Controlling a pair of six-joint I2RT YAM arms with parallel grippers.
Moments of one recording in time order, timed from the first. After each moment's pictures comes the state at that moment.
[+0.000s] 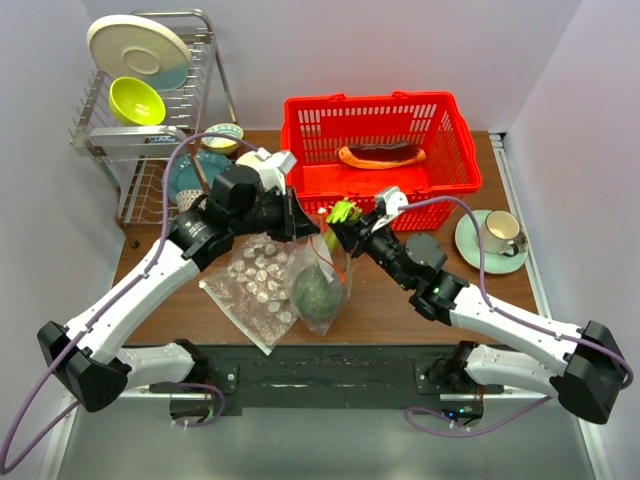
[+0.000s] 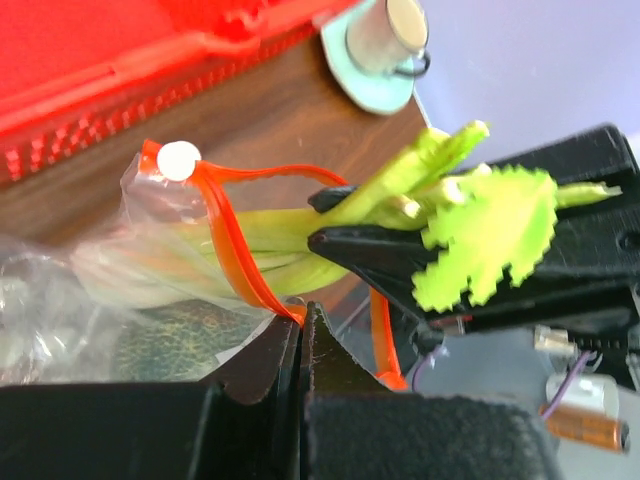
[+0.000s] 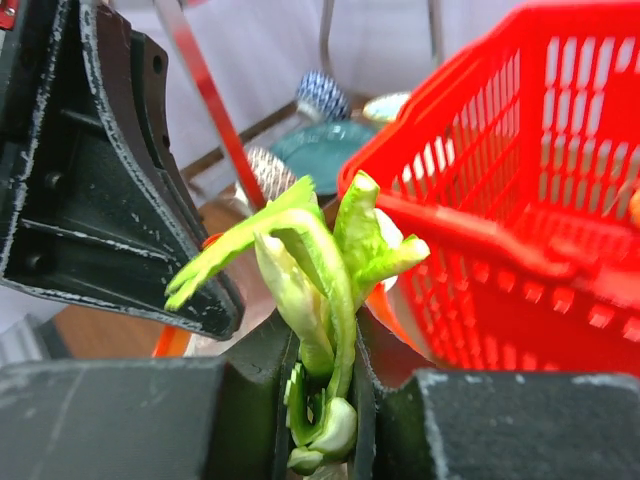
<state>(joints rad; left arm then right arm) -0.65 1.20 1.24 -0.52 0.34 -0.59 0.89 1.05 0.65 0.52 0.14 0.24</state>
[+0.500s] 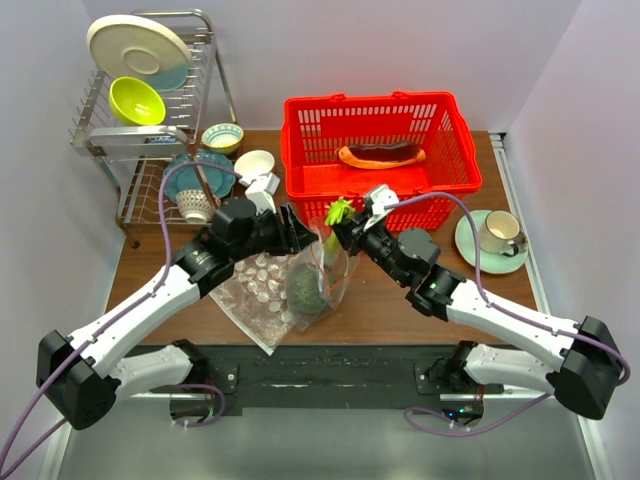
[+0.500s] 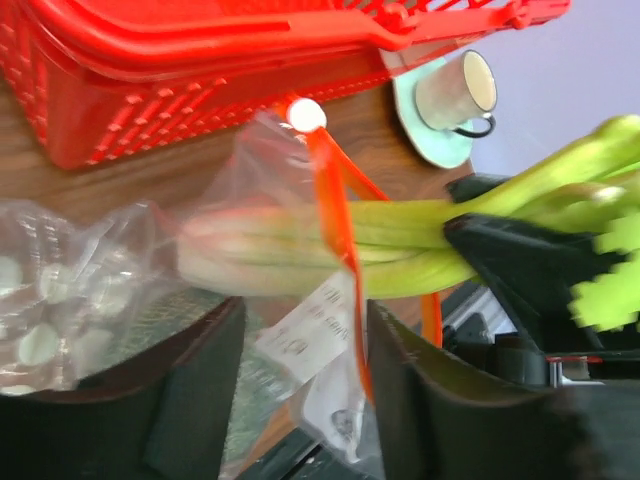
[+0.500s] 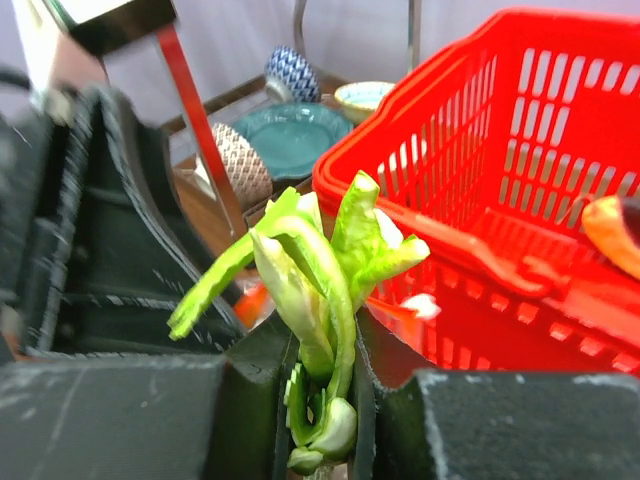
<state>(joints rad) -0.66 1.08 0.89 -0.20 0.15 -0.70 0.89 1.08 0.71 0.45 0.16 0.11</state>
